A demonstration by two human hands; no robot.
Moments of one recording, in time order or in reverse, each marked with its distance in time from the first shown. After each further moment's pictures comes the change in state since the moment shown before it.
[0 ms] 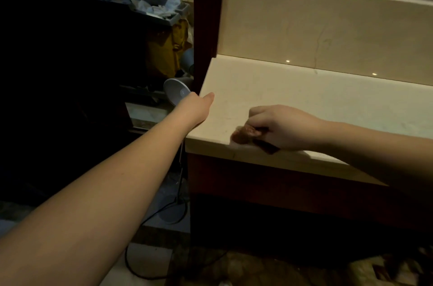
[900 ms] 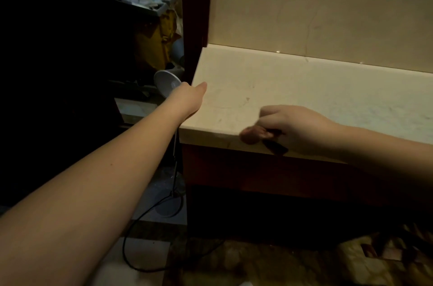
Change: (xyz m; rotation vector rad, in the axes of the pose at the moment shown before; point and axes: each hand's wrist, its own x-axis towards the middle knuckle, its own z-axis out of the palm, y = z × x) left_hand 0.002 0.000 0.000 0.025 -0.006 0.031; right_hand -0.041 -0.013 0.002 -0.032 0.002 0.049
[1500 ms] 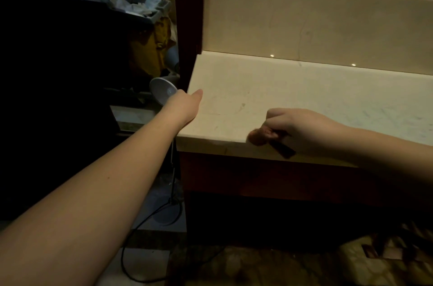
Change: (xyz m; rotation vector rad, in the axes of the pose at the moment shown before) left_hand -0.004 0.001 -0.001 0.005 0.020 0.006; right_hand -0.008 0.017 -0.003 -0.037 -0.003 0.125
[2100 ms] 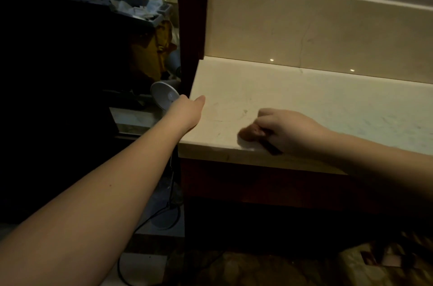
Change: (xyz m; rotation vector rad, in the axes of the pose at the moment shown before) left_hand 0.001 0.002 0.001 -0.029 -0.001 -0.003; right_hand 0.025 -0.013 0.000 0.014 0.036 0.067
